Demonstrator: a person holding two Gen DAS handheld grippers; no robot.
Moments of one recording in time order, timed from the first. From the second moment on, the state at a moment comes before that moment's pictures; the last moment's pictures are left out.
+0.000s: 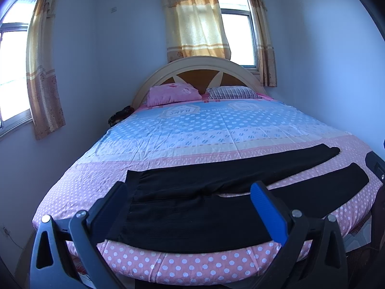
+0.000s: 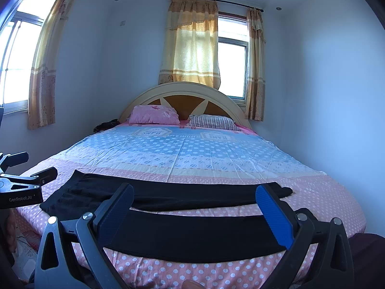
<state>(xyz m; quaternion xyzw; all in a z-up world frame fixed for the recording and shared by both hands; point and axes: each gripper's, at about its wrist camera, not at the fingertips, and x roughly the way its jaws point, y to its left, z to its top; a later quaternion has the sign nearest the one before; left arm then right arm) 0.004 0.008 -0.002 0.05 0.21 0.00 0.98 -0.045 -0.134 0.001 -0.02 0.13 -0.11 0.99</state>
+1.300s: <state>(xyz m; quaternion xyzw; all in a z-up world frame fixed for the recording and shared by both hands) 0.004 0.013 -0.001 0.04 0.21 0.00 0.98 -0.042 -0.133 -0.003 -0.02 0.14 -0.10 0.98</state>
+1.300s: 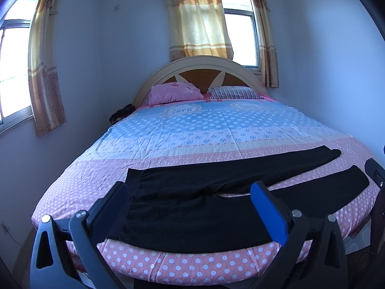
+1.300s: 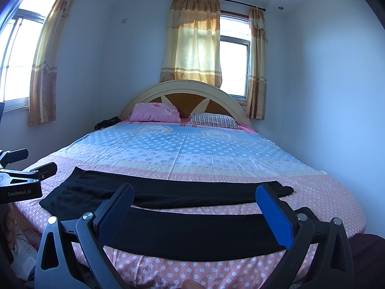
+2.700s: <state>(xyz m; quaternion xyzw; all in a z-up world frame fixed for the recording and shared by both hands) 0.225 0.194 -0.095 -0.01 0.37 0.09 0.92 0.101 -0.295 -0.089 0.05 0.32 -0.08 0.94</state>
